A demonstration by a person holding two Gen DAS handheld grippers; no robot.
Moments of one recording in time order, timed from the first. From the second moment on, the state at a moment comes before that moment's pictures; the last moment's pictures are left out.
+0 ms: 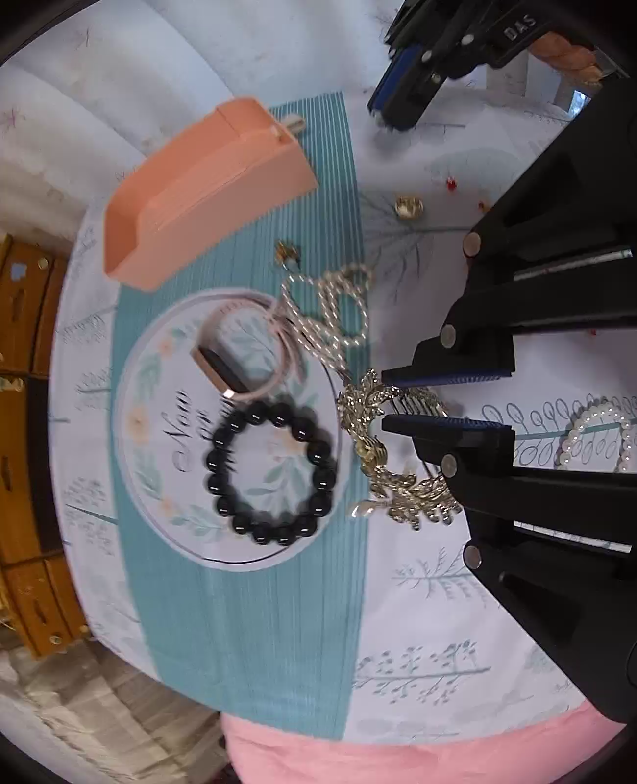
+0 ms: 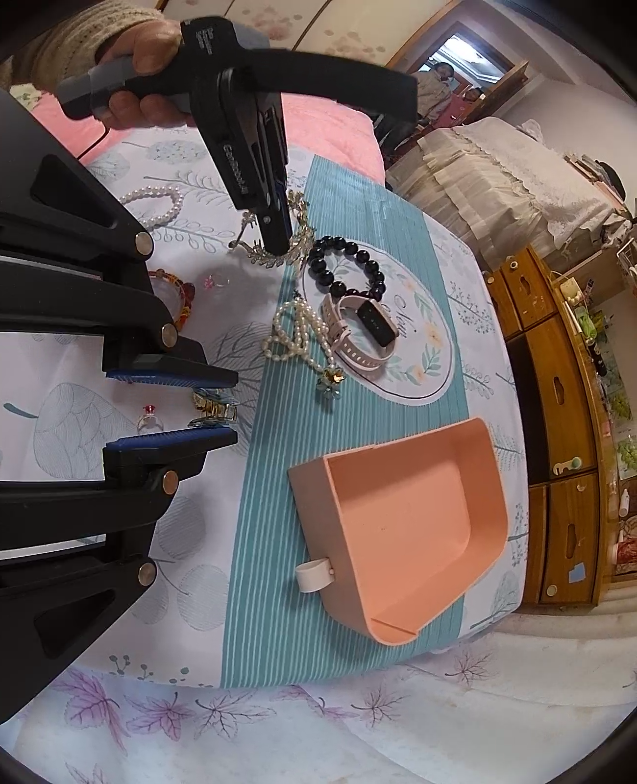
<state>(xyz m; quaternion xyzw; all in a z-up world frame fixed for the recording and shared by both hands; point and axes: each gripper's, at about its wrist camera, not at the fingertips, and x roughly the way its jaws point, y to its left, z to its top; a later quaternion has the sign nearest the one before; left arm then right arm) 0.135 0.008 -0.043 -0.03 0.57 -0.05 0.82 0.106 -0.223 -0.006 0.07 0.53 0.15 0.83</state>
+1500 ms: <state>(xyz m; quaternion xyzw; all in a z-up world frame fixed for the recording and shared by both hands) 0.208 -0.096 0.007 0.00 0.48 -0.18 0.86 0.176 -0.260 -0.016 0.11 0.51 0.06 0.85</state>
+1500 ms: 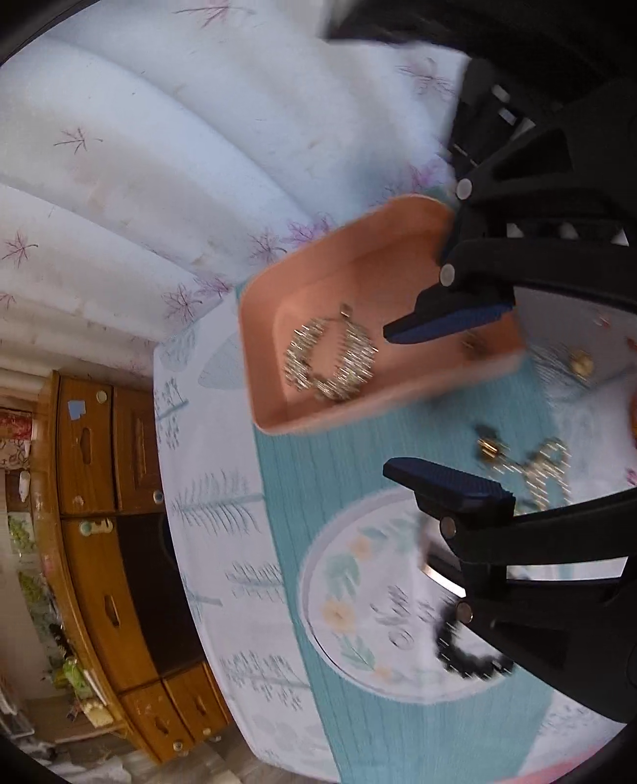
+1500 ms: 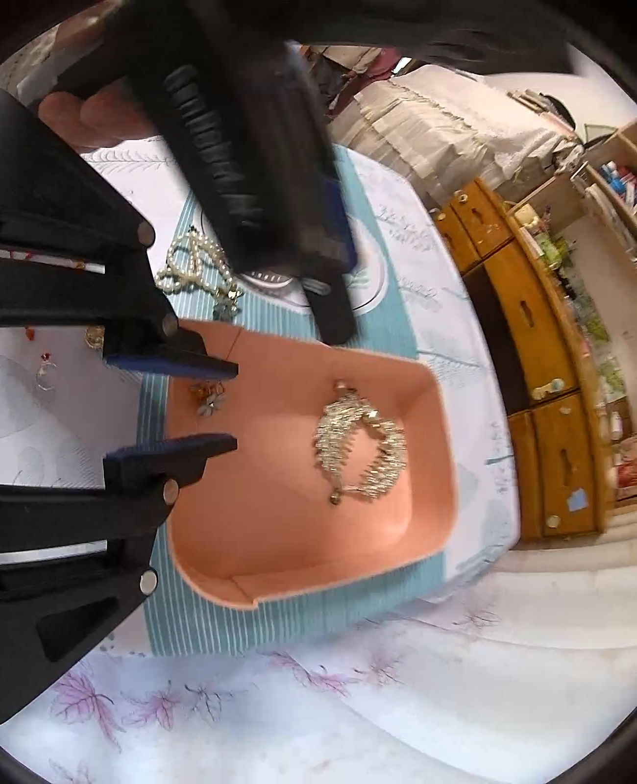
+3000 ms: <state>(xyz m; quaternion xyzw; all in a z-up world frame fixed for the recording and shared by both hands) -0.022 0.070 -0.080 -0.05 0.51 -0.08 0.85 -0.002 -0.153 -0.045 -0.01 0.51 0.10 0.85</state>
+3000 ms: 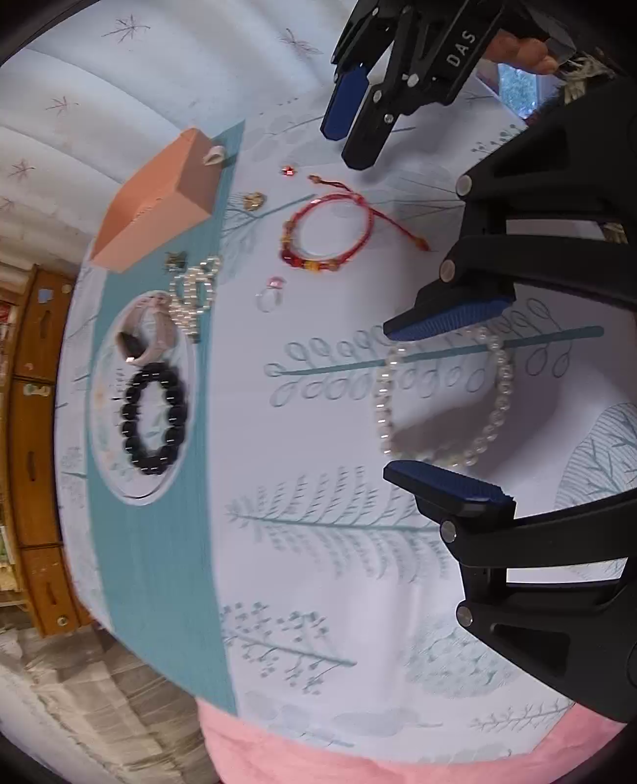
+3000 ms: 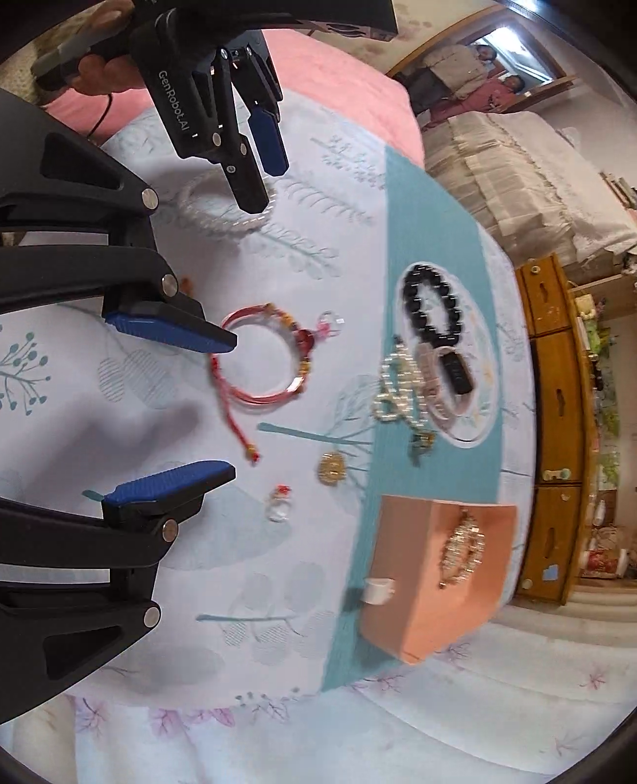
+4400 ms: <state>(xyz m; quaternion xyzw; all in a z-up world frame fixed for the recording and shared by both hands) 0.019 0.076 -0.091 0.02 0.59 -0.13 0.80 0.057 -0.114 -0.068 -0.12 0.53 0.18 0.82</state>
